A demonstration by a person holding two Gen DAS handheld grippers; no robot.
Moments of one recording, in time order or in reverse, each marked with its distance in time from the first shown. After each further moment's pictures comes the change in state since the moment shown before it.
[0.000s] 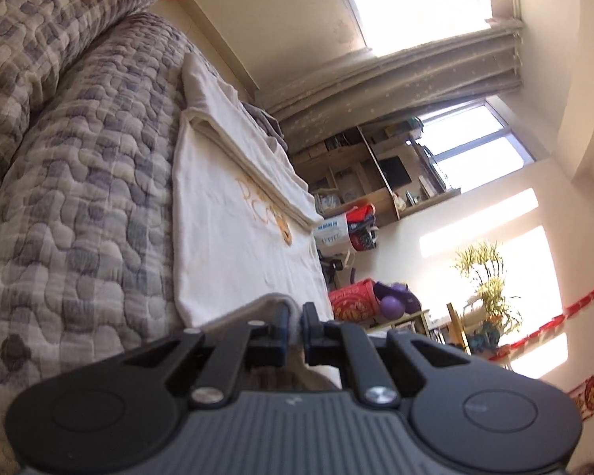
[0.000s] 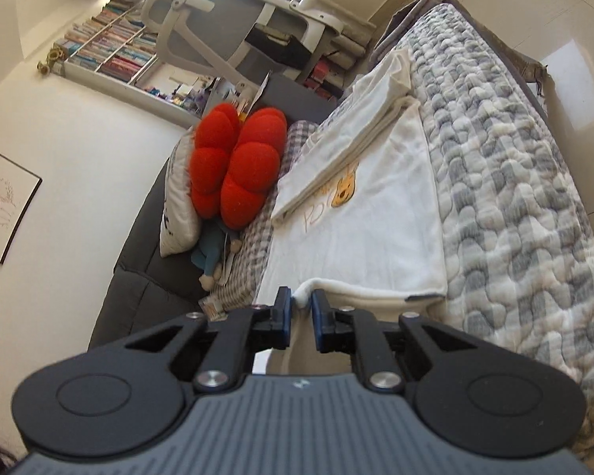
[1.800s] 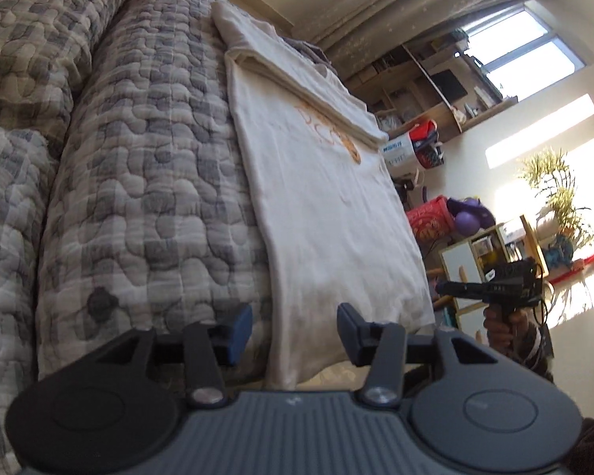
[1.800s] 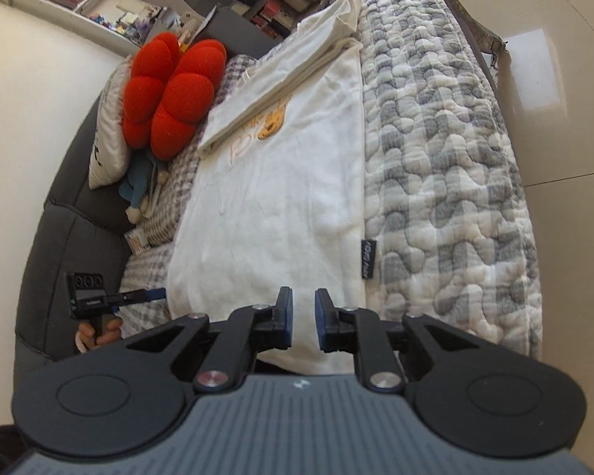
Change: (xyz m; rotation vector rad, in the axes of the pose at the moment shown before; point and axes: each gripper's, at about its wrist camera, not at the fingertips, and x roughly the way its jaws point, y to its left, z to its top) left arm -0.015 -0.002 -0.023 0.204 0.270 0.241; right arm -0.007 -0.010 -0.020 -0.106 0.246 -0.258
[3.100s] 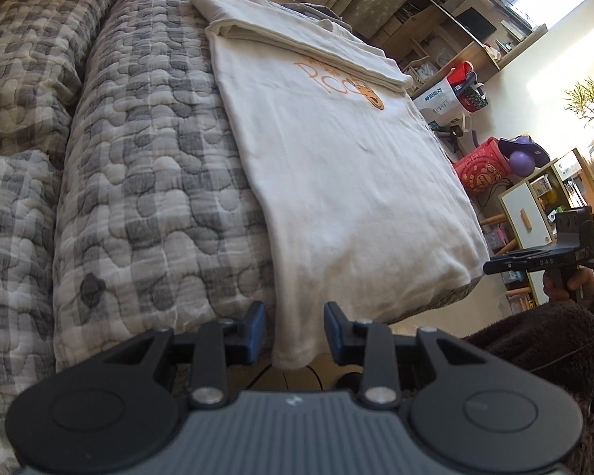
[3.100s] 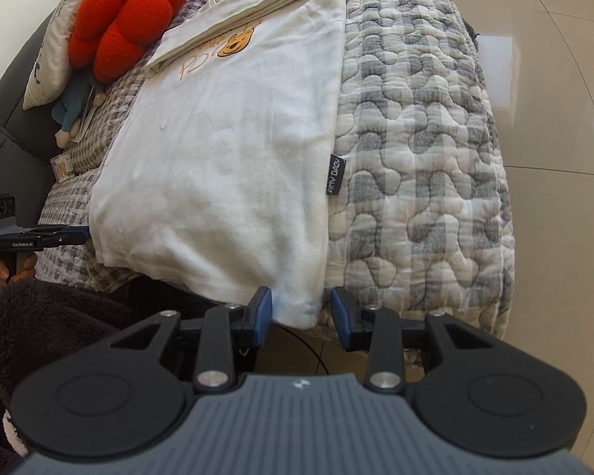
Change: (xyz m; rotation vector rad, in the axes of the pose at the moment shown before) left arm 0.022 -0.035 -0.007 0.128 0.085 0.204; right arm 0.034 0.023 -0.025 -0.115 0.127 -0.238
